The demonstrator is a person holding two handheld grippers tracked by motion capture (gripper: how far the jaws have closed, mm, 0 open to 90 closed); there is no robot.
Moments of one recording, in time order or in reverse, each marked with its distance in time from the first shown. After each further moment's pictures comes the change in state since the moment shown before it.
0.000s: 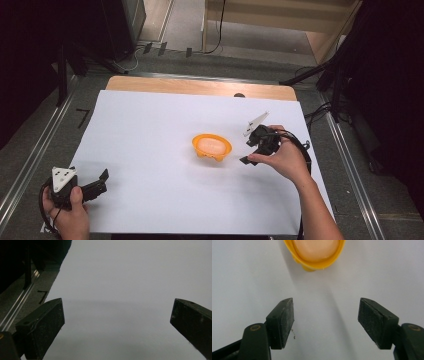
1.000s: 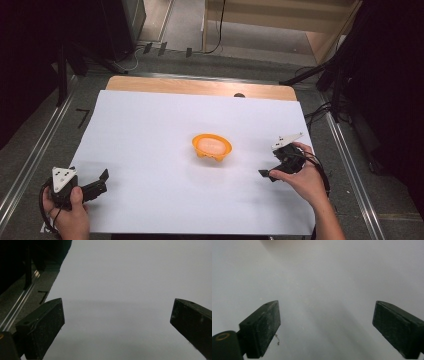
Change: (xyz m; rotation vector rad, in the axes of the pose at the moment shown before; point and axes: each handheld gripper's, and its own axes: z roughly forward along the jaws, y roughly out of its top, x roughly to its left) left arm 0.000 0.000 0.000 -0.002 0.005 0.003; right arm 0.009 -0.089 -0.006 -0.134 -0.138 0.248
